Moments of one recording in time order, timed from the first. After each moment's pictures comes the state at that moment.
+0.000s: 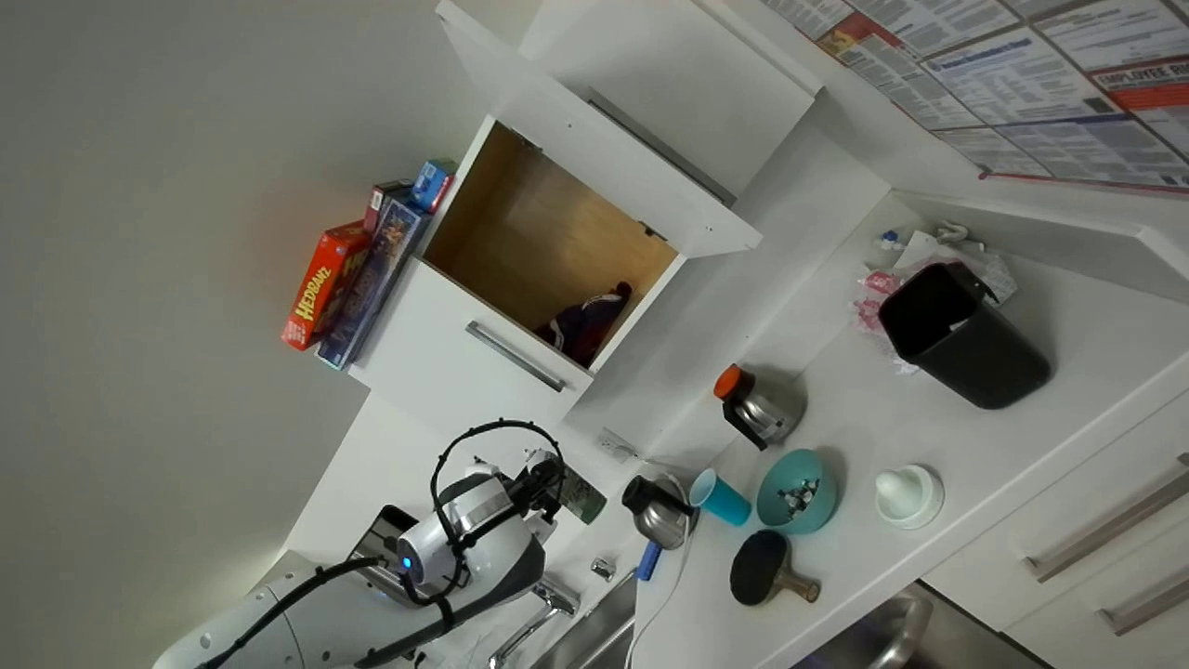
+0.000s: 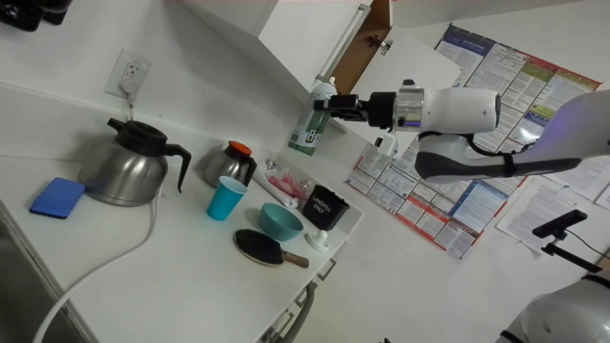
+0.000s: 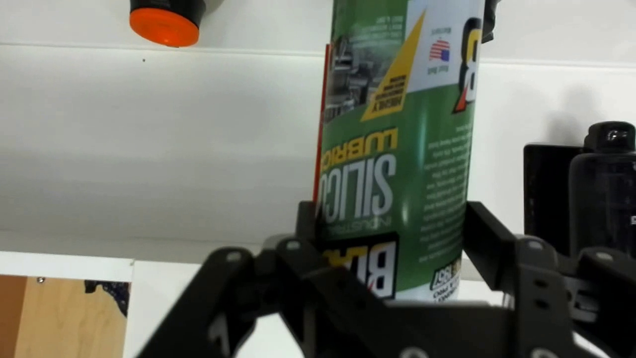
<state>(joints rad) 0.00 -0.35 0.22 -2.39 -1.44 3.38 1.34</state>
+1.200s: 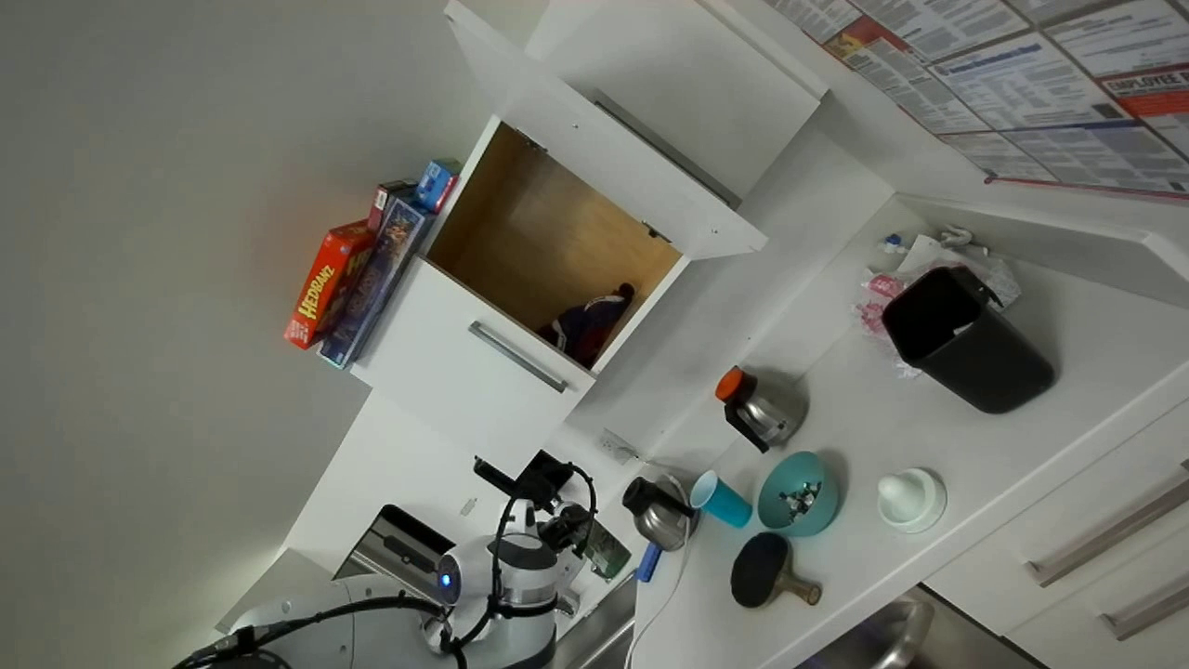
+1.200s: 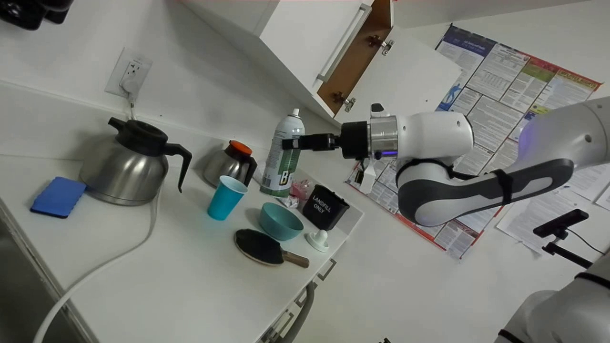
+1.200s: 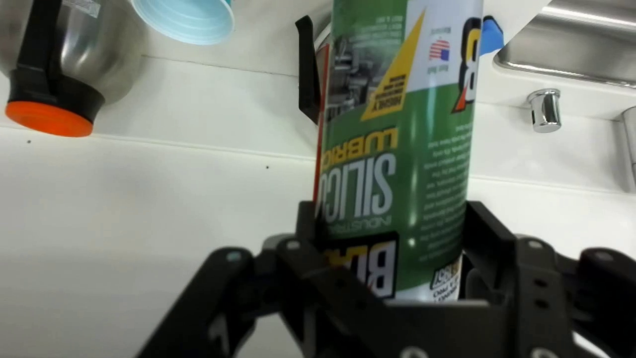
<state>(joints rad) 0.11 -0.23 0.29 -2.60 -0.77 3.43 0.60</state>
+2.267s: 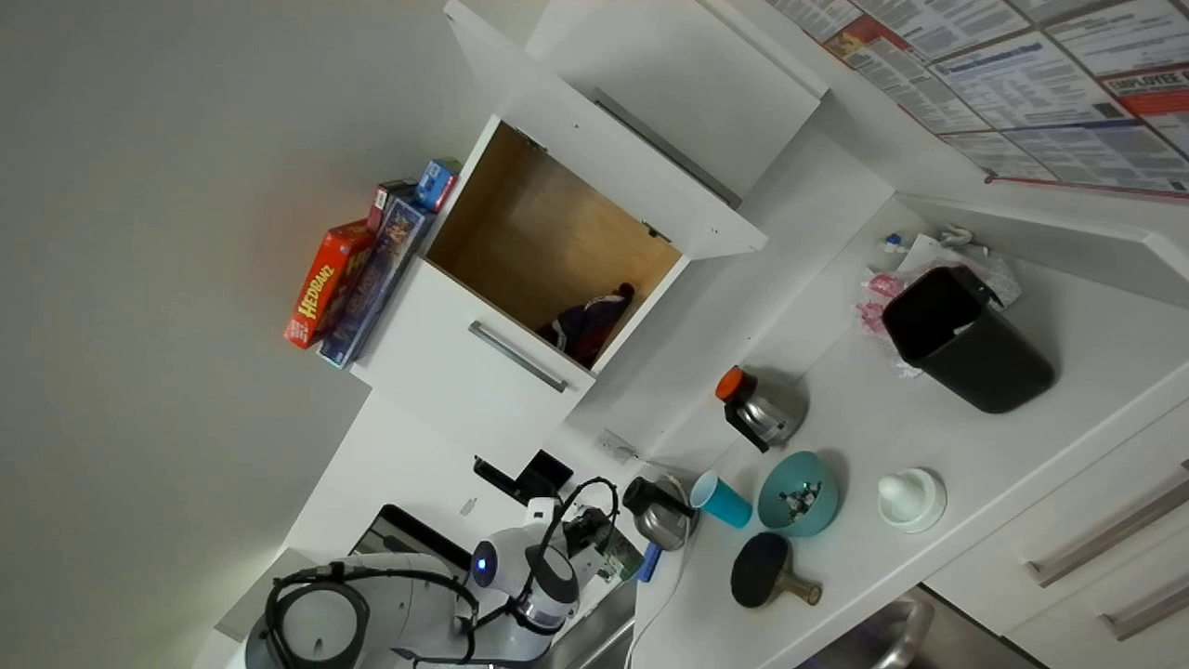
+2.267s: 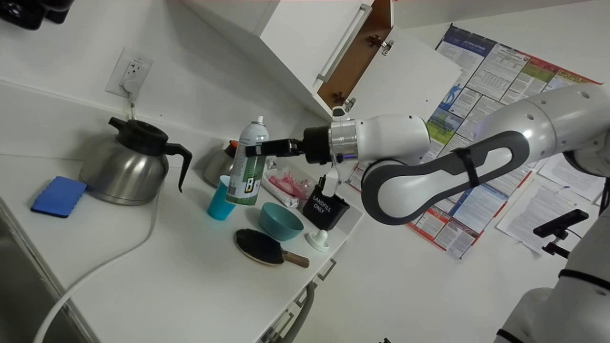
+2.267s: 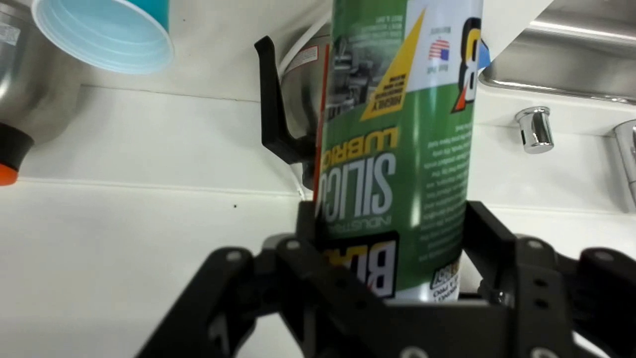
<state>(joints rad) 0.22 0.02 0.33 -2.50 -0.21 3.45 0.11</state>
